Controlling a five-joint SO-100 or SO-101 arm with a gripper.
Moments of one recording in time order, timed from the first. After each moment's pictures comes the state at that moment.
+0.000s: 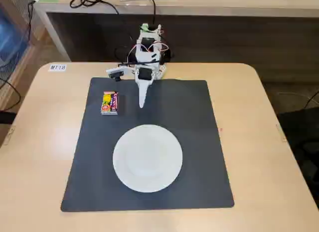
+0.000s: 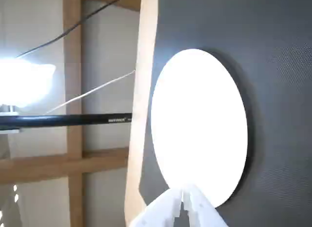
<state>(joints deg) 7.6 190.5 176.7 41.9 -10.0</state>
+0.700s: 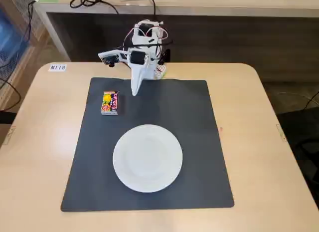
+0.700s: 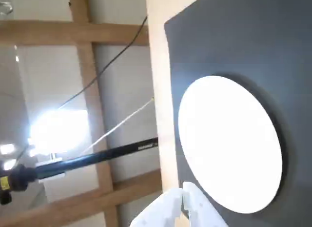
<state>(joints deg) 14.2 172.5 148.4 50.0 0.8</state>
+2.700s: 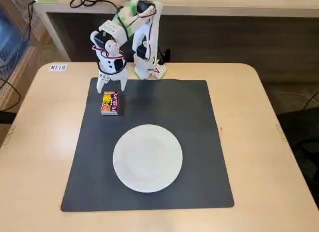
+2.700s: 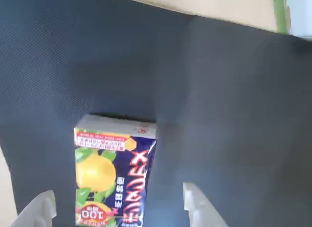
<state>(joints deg) 42.1 105.9 112.9 88.1 39.5</state>
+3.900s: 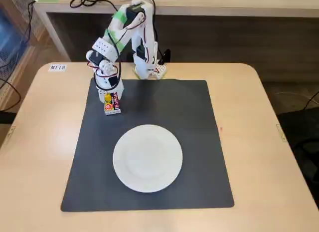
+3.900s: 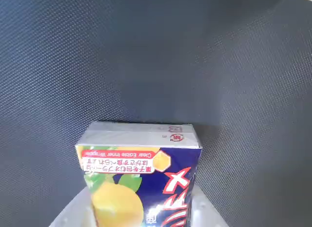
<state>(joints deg) 42.0 92.4 111.9 74.9 34.4</state>
